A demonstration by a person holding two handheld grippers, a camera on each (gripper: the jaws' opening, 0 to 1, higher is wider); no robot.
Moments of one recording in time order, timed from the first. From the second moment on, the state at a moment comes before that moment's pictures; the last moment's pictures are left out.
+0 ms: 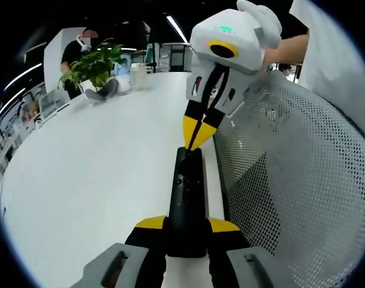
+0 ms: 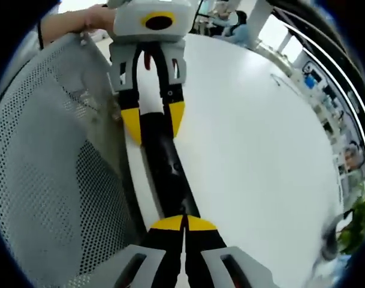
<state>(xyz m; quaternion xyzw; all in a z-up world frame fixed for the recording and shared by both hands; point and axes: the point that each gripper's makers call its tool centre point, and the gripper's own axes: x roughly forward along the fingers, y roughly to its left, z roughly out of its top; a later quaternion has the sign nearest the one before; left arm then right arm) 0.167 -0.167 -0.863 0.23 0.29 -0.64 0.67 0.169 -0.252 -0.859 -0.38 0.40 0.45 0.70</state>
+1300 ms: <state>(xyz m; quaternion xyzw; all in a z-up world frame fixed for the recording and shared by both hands) 0.167 -0.167 -0.863 0.22 0.30 -0.63 0.68 0.168 -0.239 -0.858 -0.42 0.37 0.55 0.62</state>
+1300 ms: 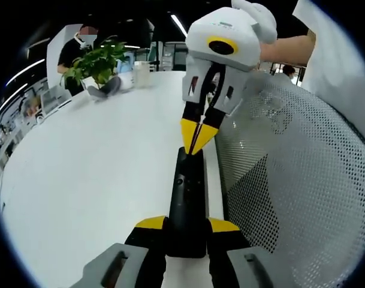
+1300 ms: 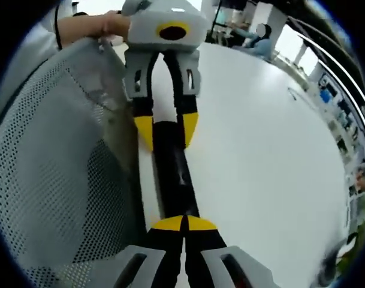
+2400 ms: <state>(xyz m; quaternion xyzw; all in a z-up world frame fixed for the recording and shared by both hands) 0.167 -0.167 -0.863 0.24 0.30 -0.63 0.68 0.166 -0.225 -0.856 -0.37 0.34 0.56 0.66</state>
